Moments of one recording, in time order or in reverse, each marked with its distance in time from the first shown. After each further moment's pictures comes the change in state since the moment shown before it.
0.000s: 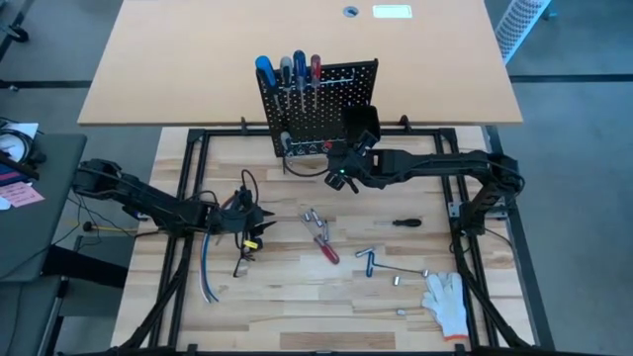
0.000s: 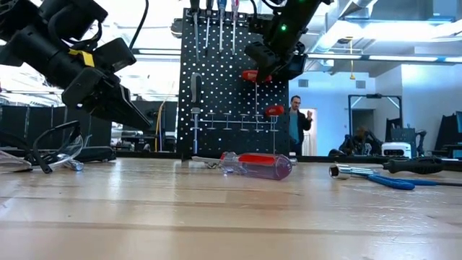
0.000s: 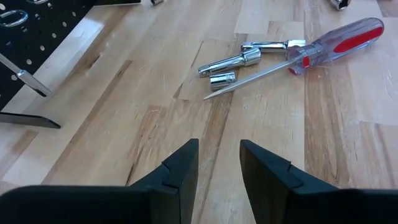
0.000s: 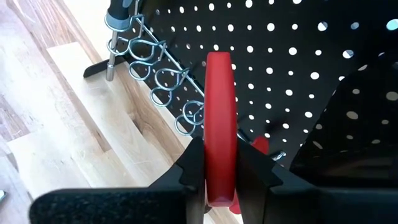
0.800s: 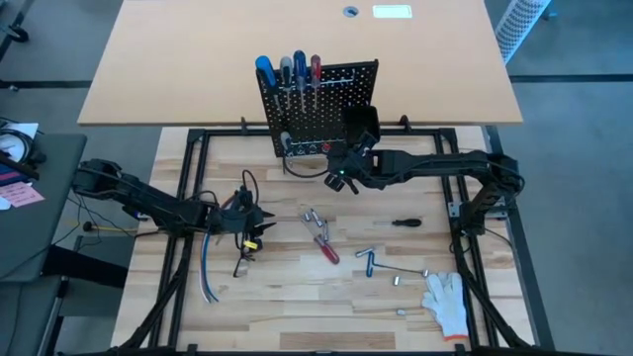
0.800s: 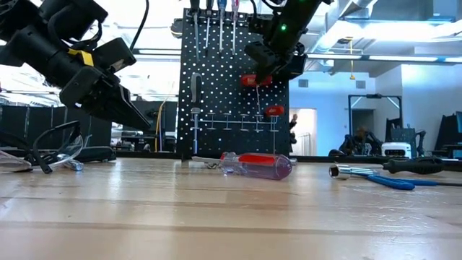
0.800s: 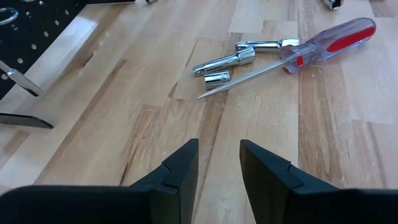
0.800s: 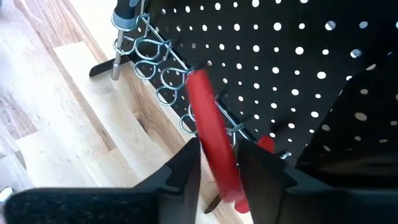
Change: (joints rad) left arm 0.000 0.000 0.000 0.000 0.019 -0.004; right arm 0.000 0.002 -0.002 0.001 -0.006 0.003
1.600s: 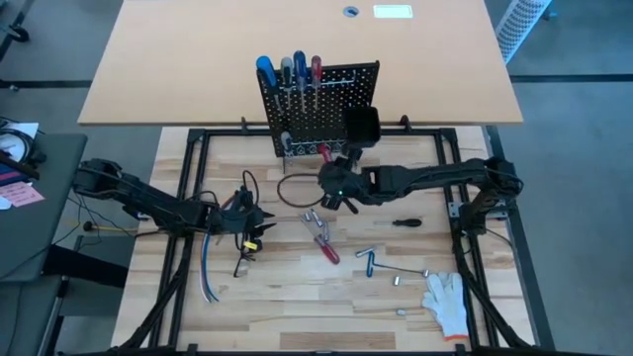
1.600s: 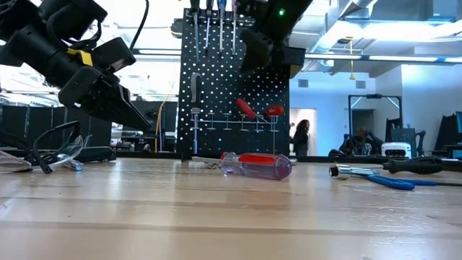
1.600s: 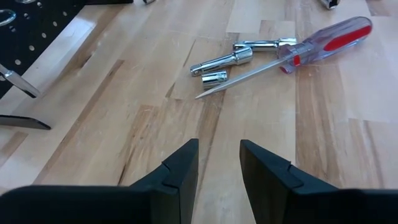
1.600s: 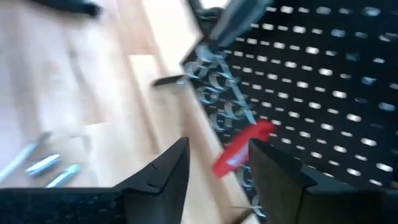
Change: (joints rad) left arm -0.008 0.000 0.000 0.000 -0.001 0.003; right arm 0.156 -0.001 0.018 0.076 -0.008 -0.206
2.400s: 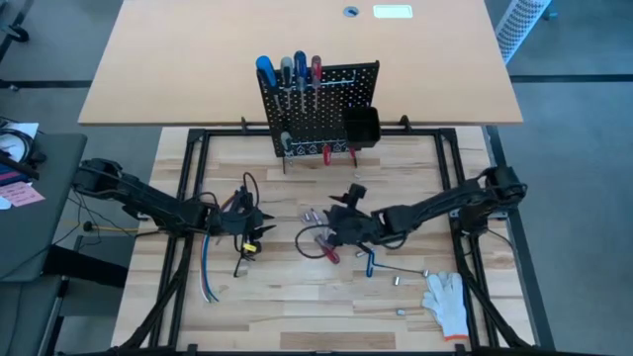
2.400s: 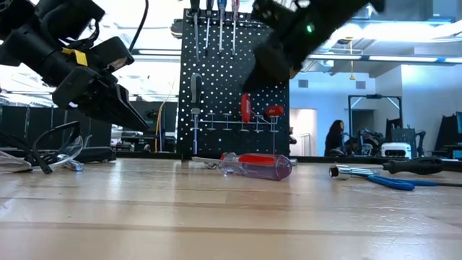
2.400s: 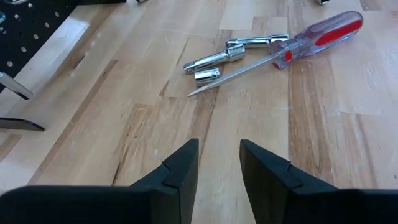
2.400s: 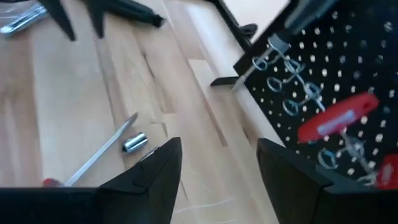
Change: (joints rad) left arm -0.020 0.000 0.000 -0.009 -0.001 0.005; right arm 0.223 -0.005 -0.367 0.444 0.134 0.106
